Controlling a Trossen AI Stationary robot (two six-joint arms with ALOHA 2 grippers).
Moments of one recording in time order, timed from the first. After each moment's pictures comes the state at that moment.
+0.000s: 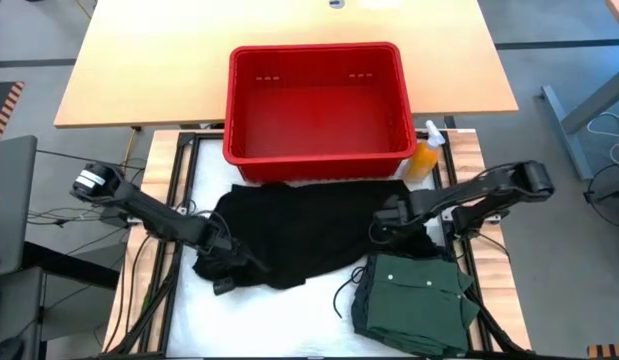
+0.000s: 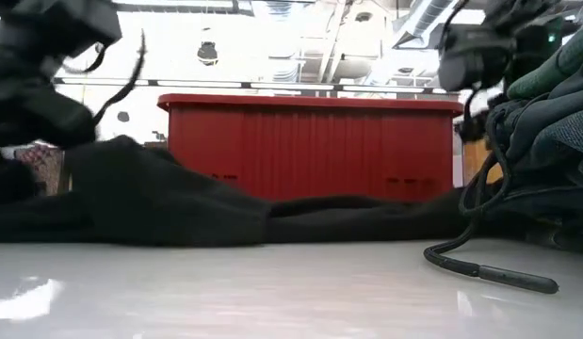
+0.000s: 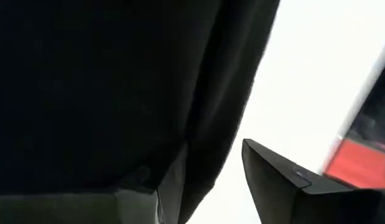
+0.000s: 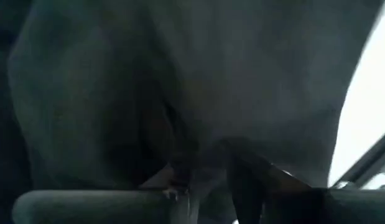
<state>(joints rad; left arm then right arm) -0.36 1.34 0.52 -0.35 0.46 -0.84 0.08 1.34 0.71 -1.03 0.17 0.92</state>
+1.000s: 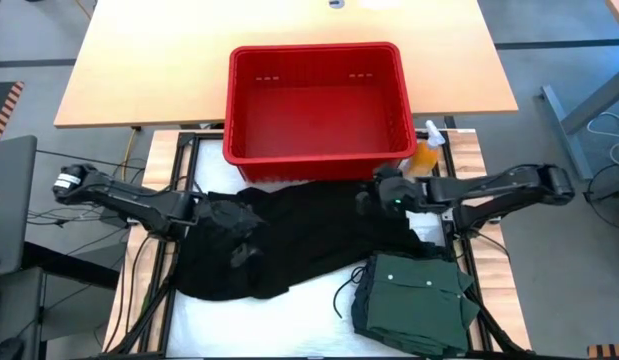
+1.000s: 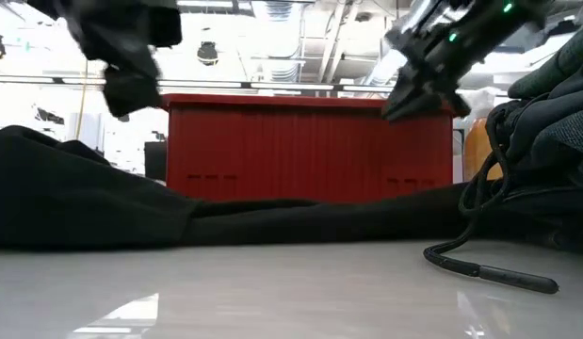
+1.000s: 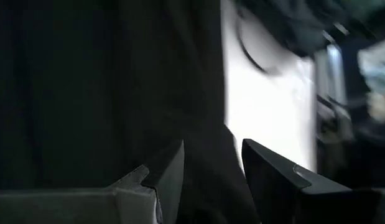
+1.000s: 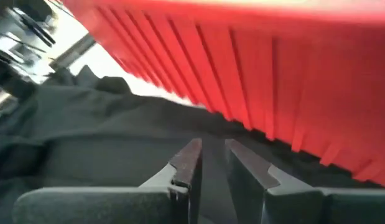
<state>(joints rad) -0.16 1.08 0.68 -0.29 0.11 -0.65 0.00 1.13 0.72 -0.23 0.54 0.77</state>
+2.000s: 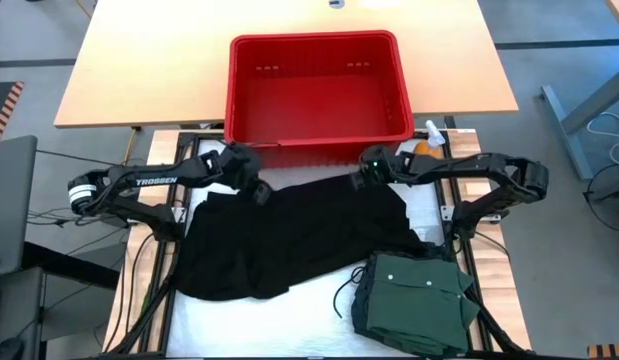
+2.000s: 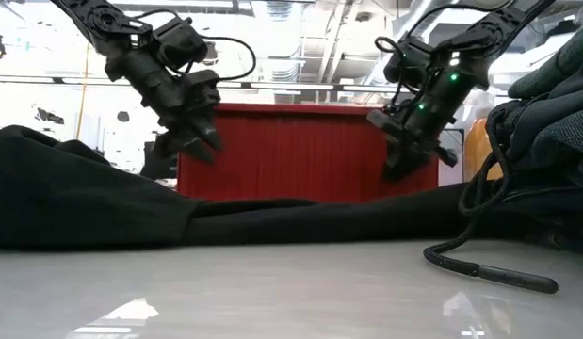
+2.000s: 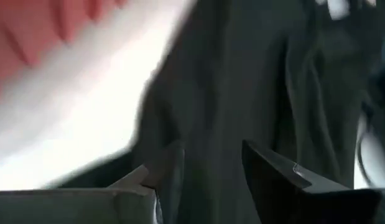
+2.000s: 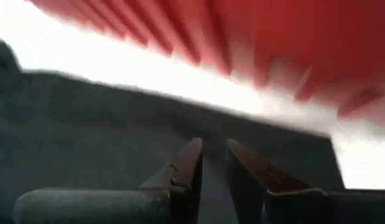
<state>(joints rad) 0.48 1.28 0.68 -0.15 0.26 -0.46 -0.42 1.38 0.72 -0.19 0.18 0.64</state>
